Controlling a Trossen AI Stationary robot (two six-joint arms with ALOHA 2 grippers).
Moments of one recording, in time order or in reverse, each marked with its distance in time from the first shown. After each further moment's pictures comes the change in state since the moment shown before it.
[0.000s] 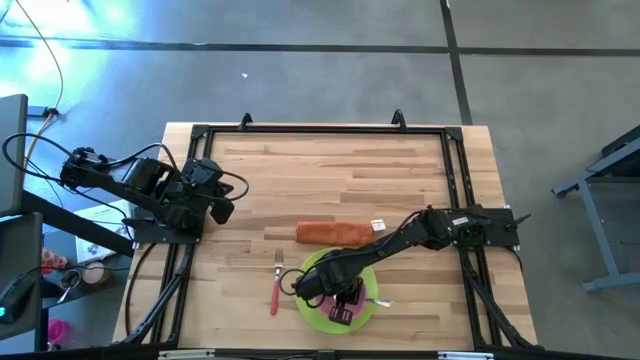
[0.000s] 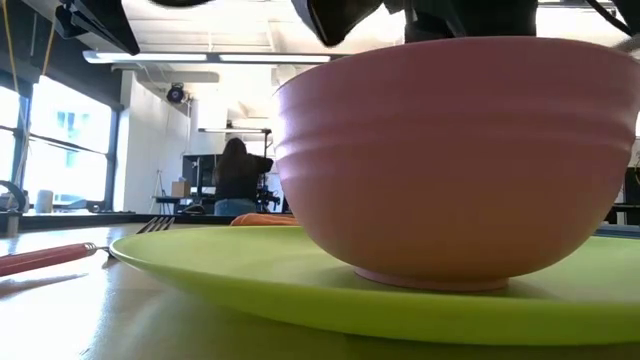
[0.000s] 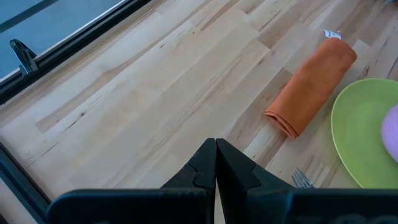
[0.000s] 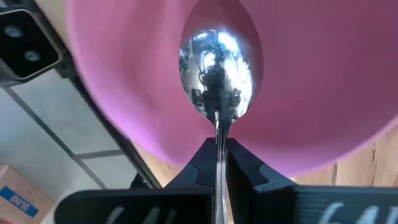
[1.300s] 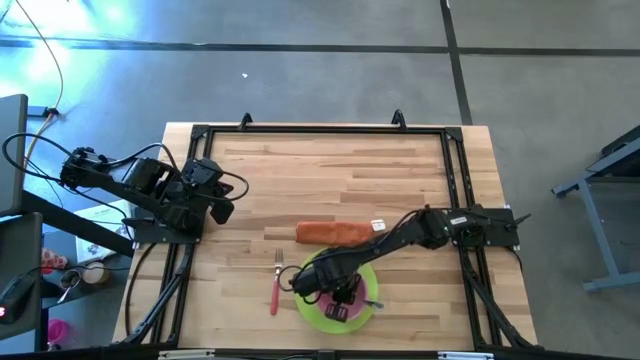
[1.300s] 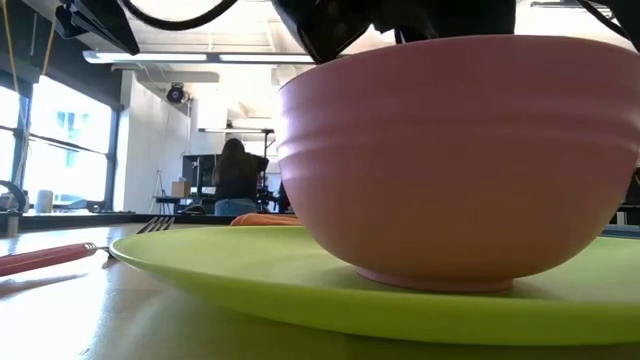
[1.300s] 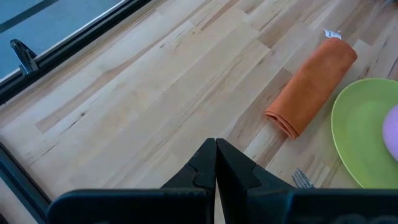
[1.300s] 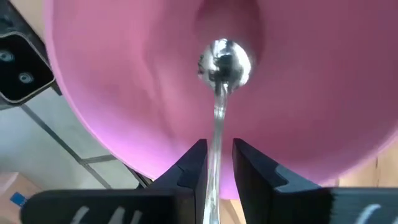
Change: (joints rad) left arm 0.000 0.000 0.000 -0.001 0.000 0.000; right arm -0.021 0.020 0.000 0.014 -0.006 0.020
